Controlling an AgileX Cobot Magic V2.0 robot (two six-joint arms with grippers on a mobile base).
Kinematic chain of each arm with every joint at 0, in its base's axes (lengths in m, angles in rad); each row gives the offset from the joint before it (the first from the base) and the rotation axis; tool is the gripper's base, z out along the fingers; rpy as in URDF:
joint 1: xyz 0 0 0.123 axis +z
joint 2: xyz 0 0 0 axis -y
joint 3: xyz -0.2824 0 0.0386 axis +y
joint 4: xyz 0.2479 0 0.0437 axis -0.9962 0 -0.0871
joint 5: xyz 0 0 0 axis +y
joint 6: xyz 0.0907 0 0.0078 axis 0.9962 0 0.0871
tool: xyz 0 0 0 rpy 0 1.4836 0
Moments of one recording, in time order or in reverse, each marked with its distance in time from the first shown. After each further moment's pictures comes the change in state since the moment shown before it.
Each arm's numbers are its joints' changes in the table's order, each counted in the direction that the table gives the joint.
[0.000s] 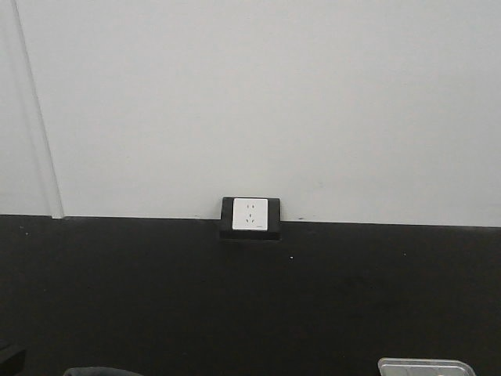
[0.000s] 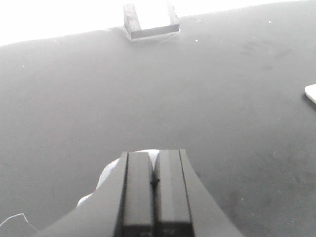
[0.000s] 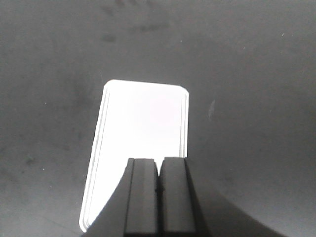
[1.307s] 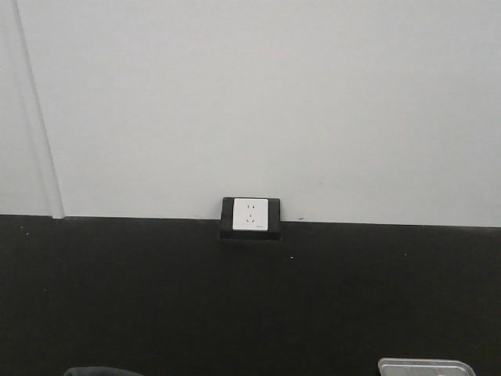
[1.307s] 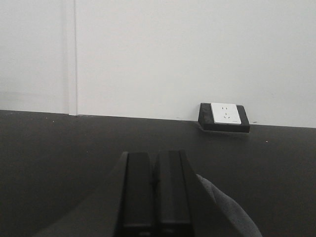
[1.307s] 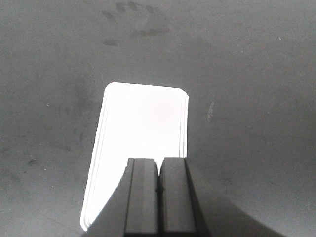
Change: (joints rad) left arm 0.260 0.748 0.650 -0.079 -0.419 -0.159; right arm 0.000 0.016 0.000 -0.001 0.009 0.000
